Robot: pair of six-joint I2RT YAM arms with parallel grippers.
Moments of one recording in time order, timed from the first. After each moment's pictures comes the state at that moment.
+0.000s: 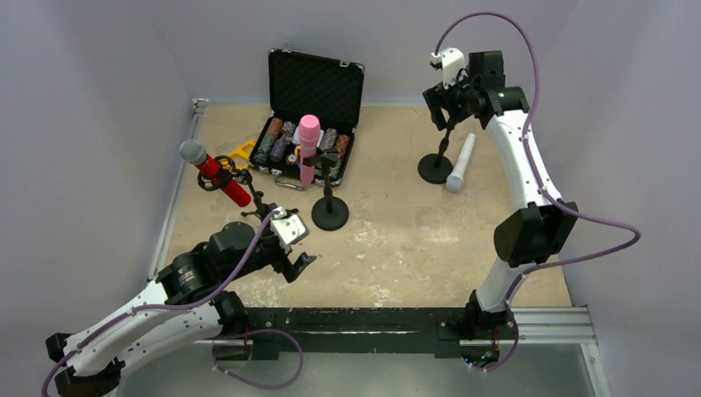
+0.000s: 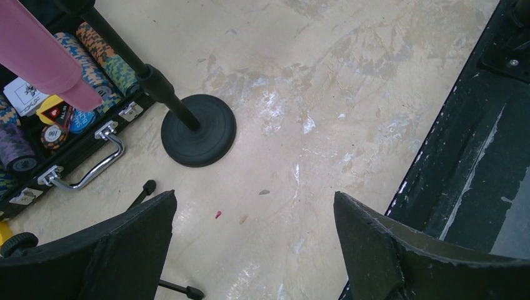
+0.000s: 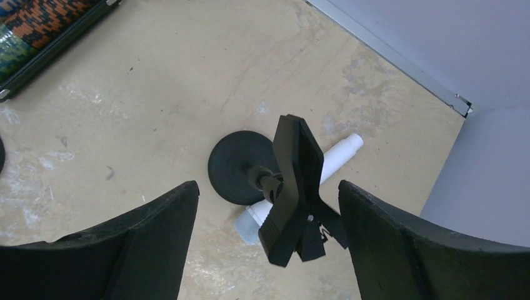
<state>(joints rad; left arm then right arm) -0.96 0.54 0.72 -0.59 -0.05 0.12 0.13 1.75 1.92 -0.84 -0.12 -0.40</state>
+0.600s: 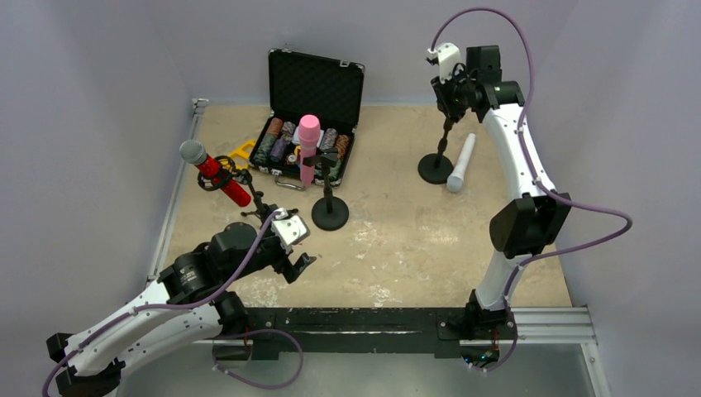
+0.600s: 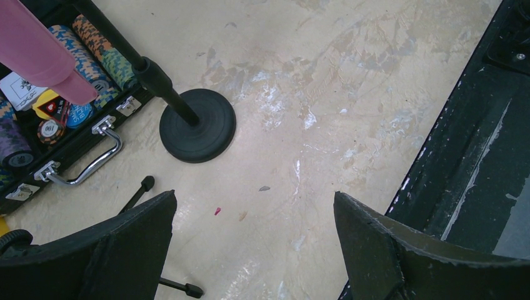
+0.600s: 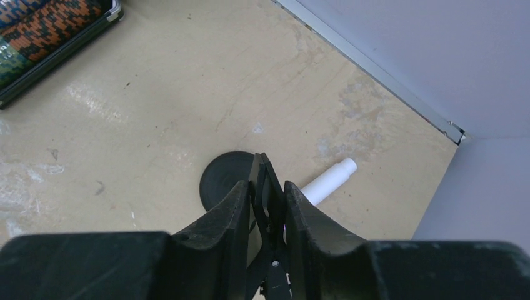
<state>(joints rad) -0.95 0.54 0.70 -0.58 -0.05 0.12 0.13 1.85 2.01 -0.82 -0.13 -0.44</state>
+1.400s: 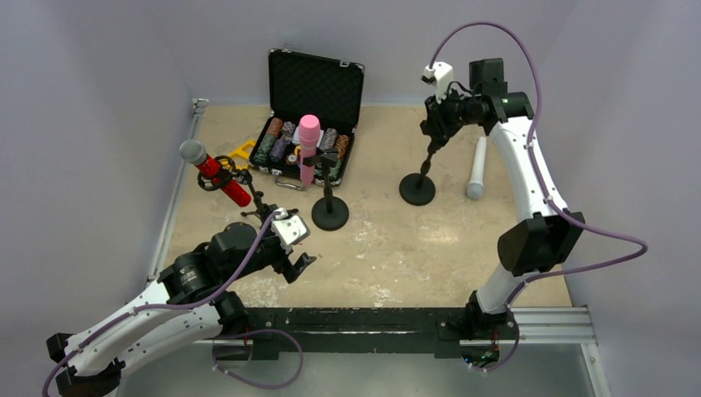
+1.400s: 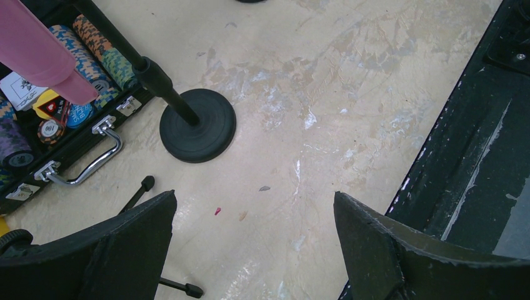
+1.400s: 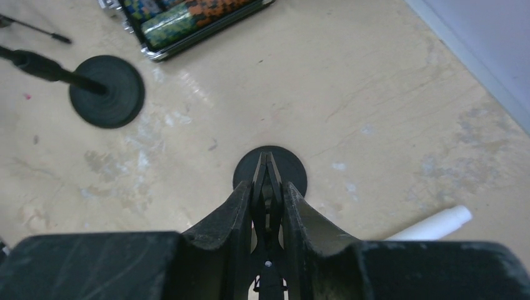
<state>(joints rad) -0.95 0.54 0.70 -0.58 -0.05 0.12 0.14 1.73 1.91 -0.94 -0.47 -0.47</state>
